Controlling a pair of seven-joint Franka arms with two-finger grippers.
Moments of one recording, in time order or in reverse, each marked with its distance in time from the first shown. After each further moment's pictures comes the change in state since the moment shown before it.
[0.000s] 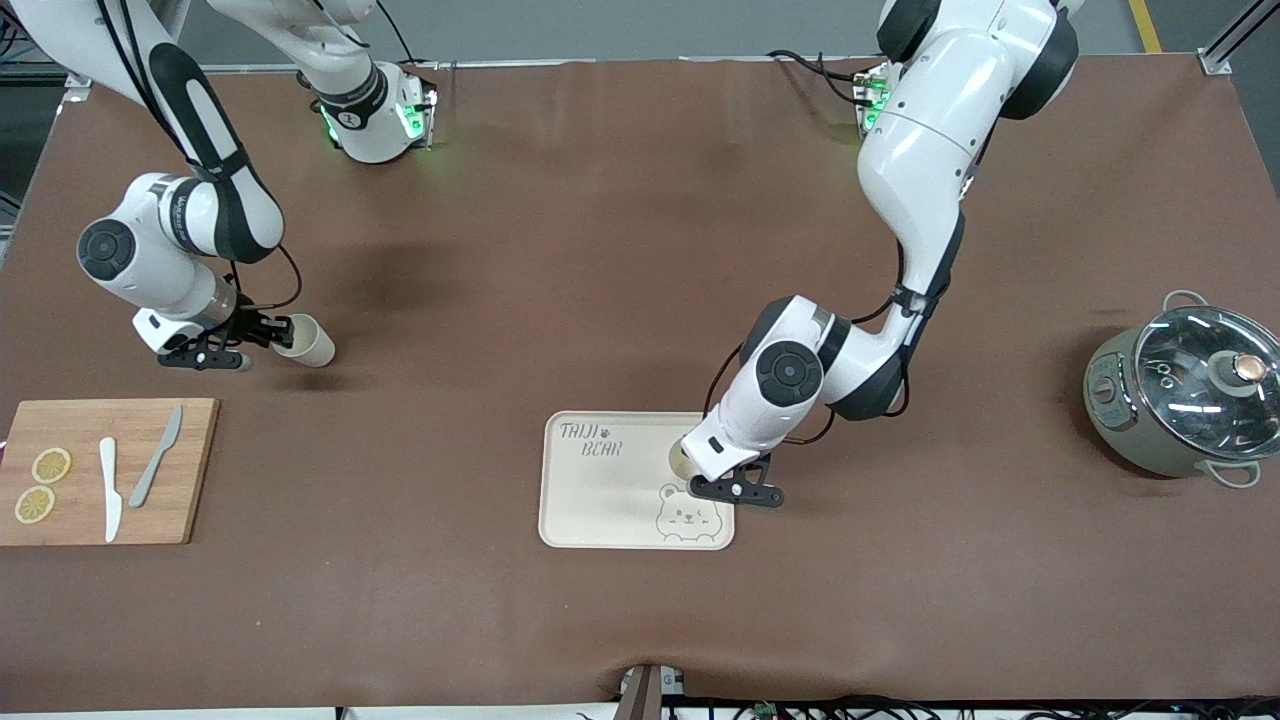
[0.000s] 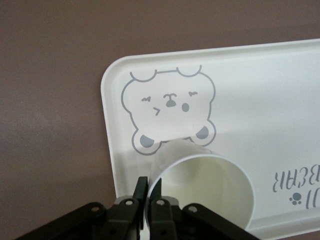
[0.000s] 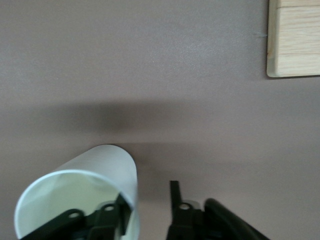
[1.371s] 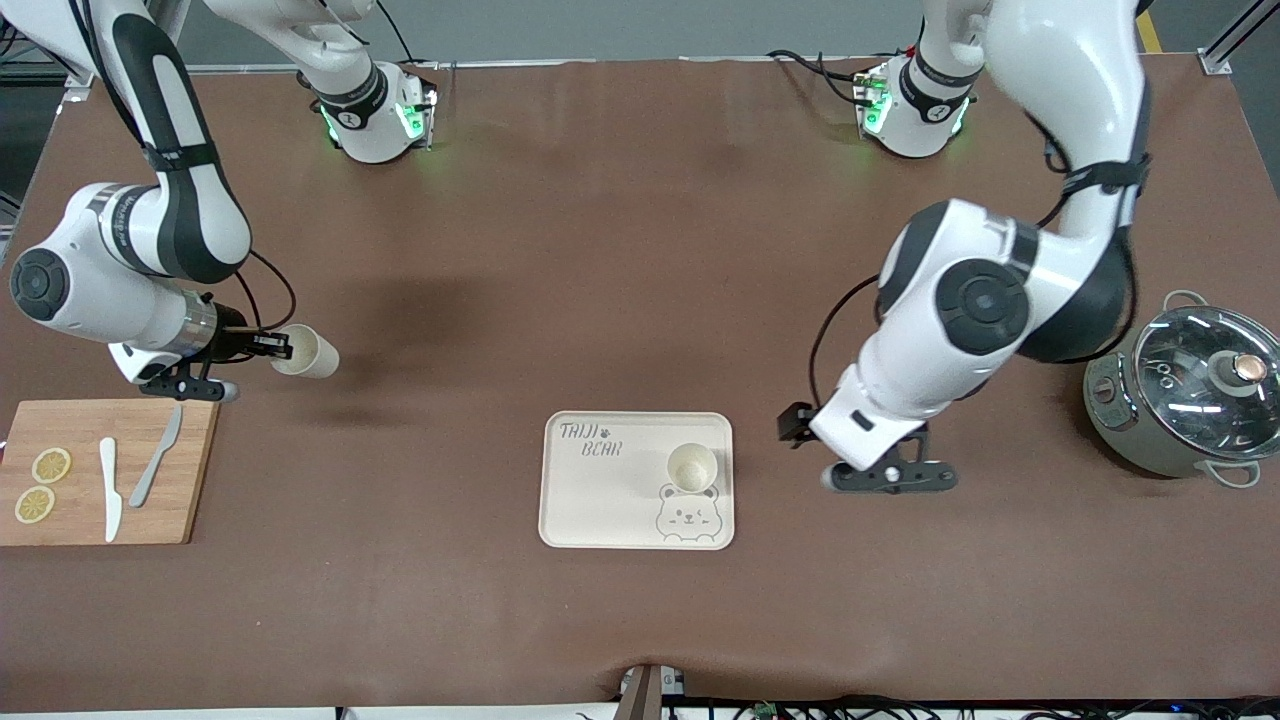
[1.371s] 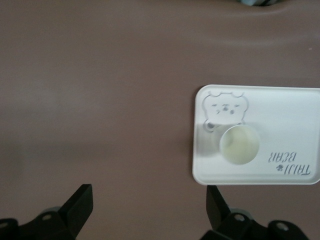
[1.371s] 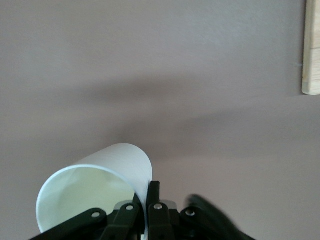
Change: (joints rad) left arm 0.152 -0.348 0.012 0.043 -0.001 -0.492 -0.027; right arm 0.105 -0.011 0.022 0.339 0.154 -0.465 0.140
